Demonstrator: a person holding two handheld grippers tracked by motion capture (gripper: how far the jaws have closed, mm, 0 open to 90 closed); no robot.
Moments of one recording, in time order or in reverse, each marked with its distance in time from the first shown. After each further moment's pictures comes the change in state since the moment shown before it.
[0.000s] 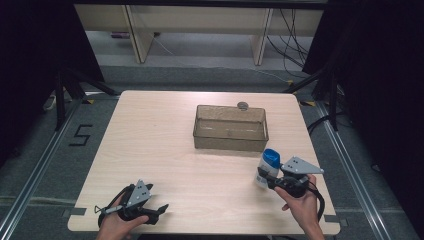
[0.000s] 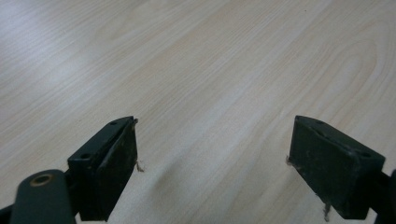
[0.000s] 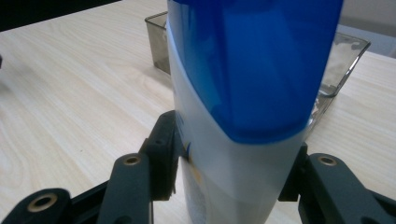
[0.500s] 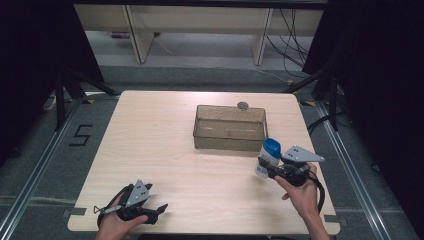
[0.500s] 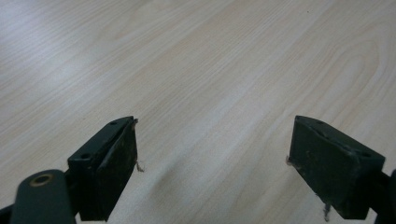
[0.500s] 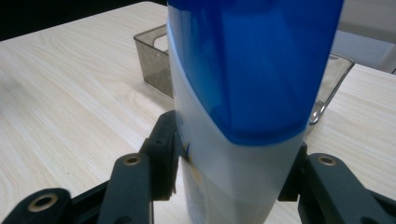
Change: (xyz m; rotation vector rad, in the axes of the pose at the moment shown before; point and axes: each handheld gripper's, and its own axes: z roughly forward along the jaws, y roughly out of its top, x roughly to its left) left arm 0.003 0.000 -0.002 0.013 0.007 0.013; right arm -0.012 0.024 0.005 -0.002 -0.012 0.005
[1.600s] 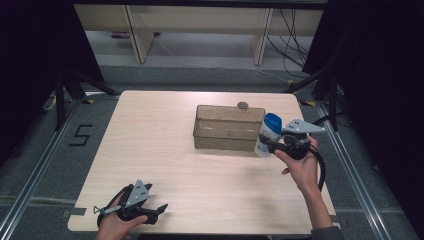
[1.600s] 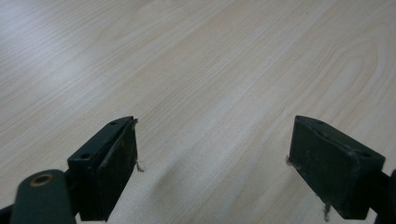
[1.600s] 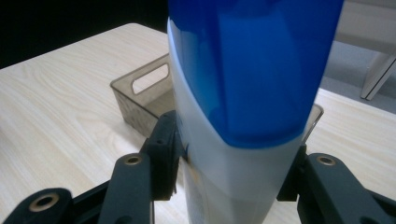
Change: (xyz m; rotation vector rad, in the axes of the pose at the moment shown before) left arm -0.001 0.000 0.001 -0.012 0.011 -0.010; right arm -0.025 0.061 0.014 -0.031 -0.034 -0.002
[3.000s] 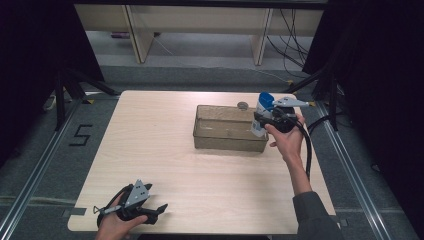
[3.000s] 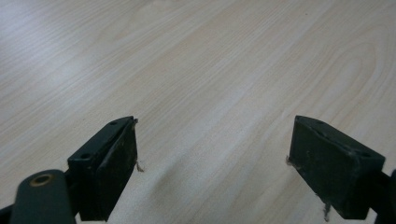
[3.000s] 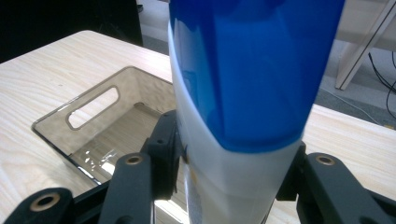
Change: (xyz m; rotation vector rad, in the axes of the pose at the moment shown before) left arm -0.001 0.000 0.000 -0.015 -0.016 -0.016; right arm -0.035 0.030 0.065 0.029 -0.101 0.058
